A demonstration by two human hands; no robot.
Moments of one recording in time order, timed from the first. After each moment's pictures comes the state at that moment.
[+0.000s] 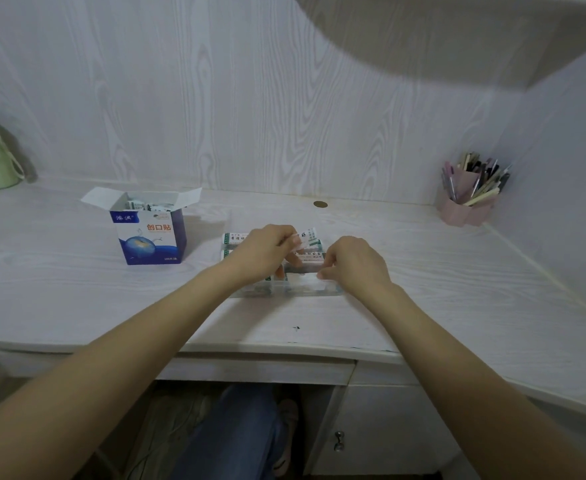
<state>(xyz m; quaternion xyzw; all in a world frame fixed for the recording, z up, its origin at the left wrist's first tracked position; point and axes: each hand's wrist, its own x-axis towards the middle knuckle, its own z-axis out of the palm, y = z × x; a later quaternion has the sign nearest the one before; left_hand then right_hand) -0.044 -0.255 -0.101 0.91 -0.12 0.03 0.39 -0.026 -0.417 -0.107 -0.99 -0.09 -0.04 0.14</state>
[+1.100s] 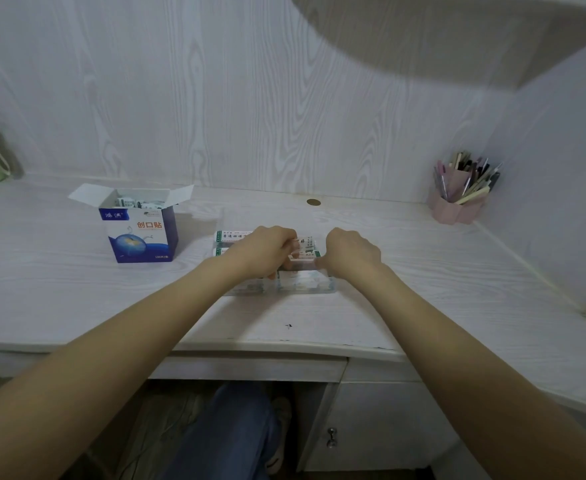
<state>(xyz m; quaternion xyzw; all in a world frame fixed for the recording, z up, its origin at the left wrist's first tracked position) -0.028 -0.262 -0.104 0.96 -0.14 0.00 0.26 -0.024 -0.411 -0.086 -1.00 -0.02 0.04 0.08</state>
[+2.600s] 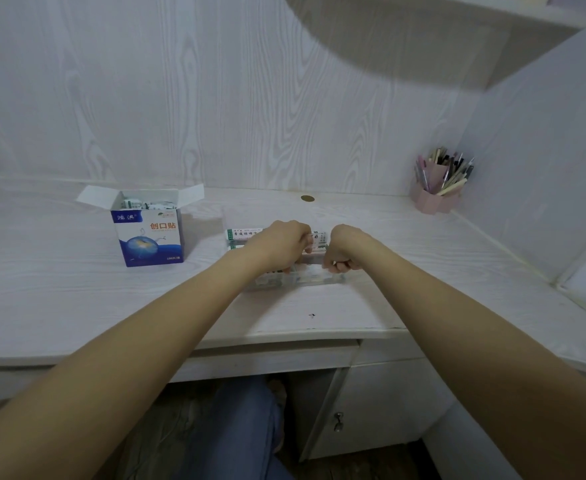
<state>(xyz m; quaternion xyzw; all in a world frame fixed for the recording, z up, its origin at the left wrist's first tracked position) -0.021 -0.249 -0.107 0.95 -0.20 0.01 0.25 0.001 -0.377 -0.089 -0.97 0.12 0.22 -0.06</state>
